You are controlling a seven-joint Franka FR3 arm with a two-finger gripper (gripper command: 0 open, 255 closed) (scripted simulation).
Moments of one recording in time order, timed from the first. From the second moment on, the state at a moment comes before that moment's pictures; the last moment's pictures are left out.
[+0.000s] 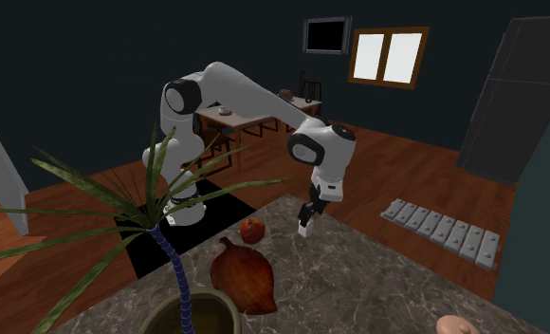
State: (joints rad) arm 0.08 0.38 0.22 -1.71 -0.03 1.88 0.32
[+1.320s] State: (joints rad) arm 0.08 0.39 0.22 -1.77 -0.03 1.94 0.32
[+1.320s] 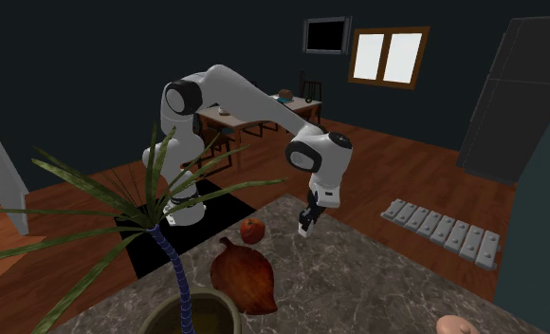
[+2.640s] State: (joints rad) arm 0.08 0.31 0.22 -1.64 -0.01 1.74 0.32
